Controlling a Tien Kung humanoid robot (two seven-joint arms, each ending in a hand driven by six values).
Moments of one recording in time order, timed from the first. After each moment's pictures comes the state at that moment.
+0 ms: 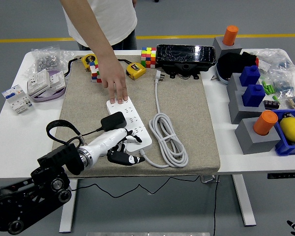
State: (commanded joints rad) left arm -0.37 0.34 -0.65 -1.51 1.67 0.04 0.36; right arm 0.04 -0.32 0.99 0.42 -0.56 -0.04 -0.12
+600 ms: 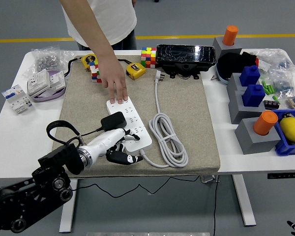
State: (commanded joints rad) left arm -0.37 0.33 -0.65 -1.48 1.67 0.04 0.37; right arm 0.04 -0.32 1.00 0.42 -0.56 -0.04 -0.12
